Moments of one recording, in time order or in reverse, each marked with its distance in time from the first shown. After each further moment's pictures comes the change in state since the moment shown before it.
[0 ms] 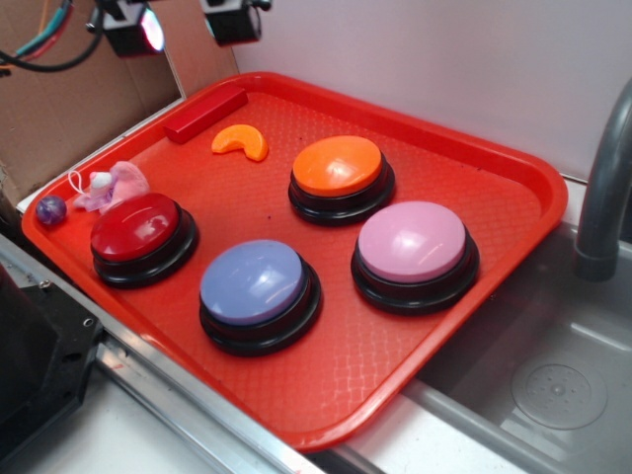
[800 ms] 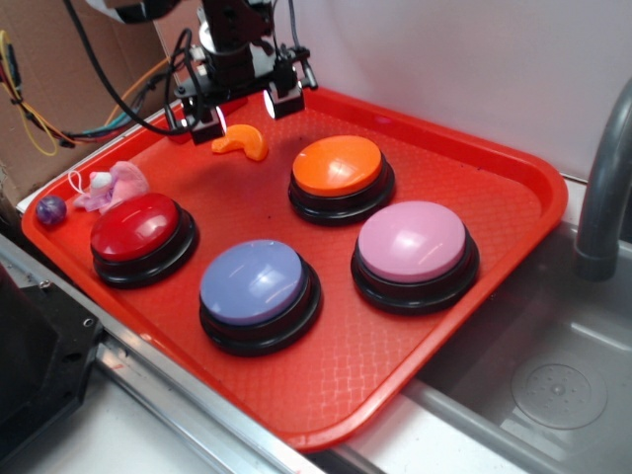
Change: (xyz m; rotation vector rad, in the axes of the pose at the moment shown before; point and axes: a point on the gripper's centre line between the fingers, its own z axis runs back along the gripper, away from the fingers) arm 0.030 0.003 -0.109 0.133 -0.214 0.318
